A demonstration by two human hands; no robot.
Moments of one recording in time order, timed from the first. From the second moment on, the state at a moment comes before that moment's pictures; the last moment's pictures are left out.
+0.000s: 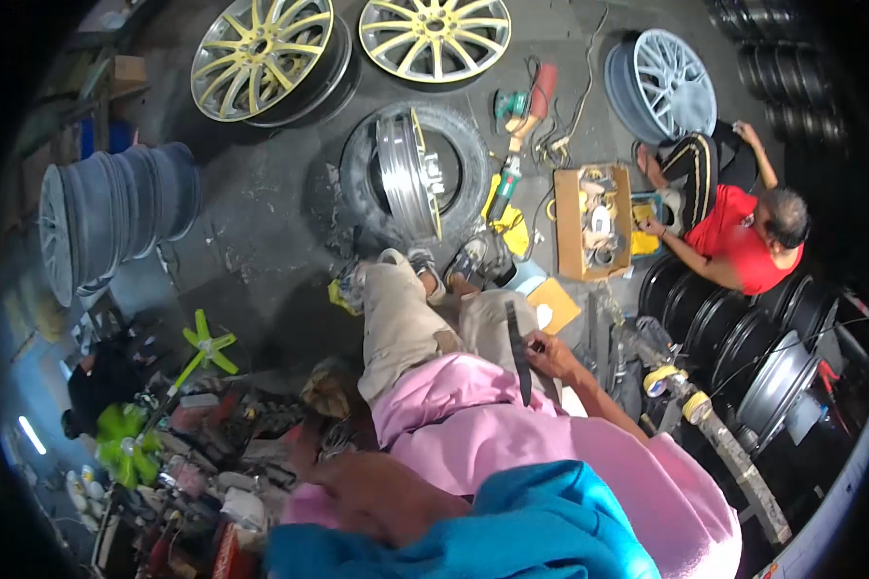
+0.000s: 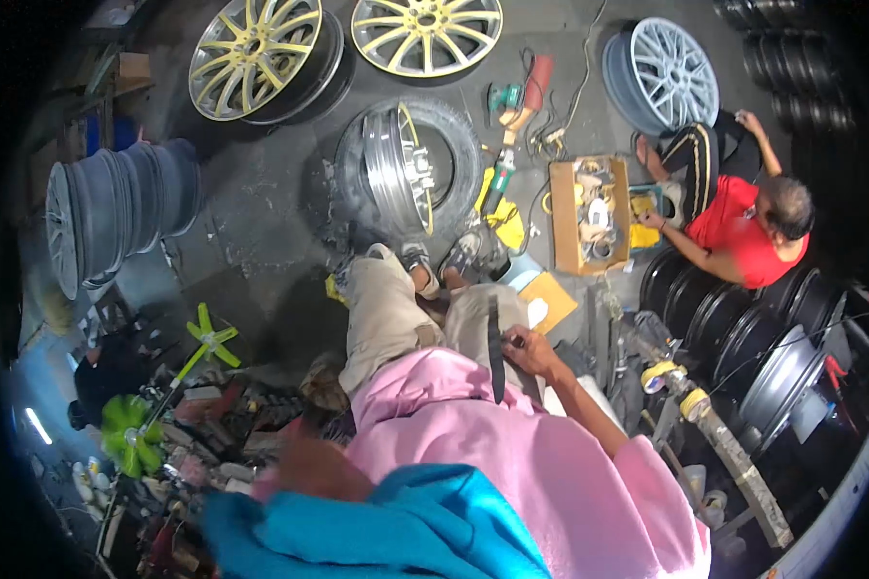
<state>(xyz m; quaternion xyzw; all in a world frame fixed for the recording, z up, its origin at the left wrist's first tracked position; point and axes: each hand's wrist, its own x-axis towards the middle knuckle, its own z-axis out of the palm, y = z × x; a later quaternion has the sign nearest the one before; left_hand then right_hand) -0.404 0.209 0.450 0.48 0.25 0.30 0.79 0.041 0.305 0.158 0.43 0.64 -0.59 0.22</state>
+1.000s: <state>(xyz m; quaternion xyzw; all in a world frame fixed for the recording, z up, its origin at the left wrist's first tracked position) -0.387 0.119 0.419 0.44 0.24 0.42 0.76 -0.067 0.423 0.198 0.37 0.63 -0.47 0.50</state>
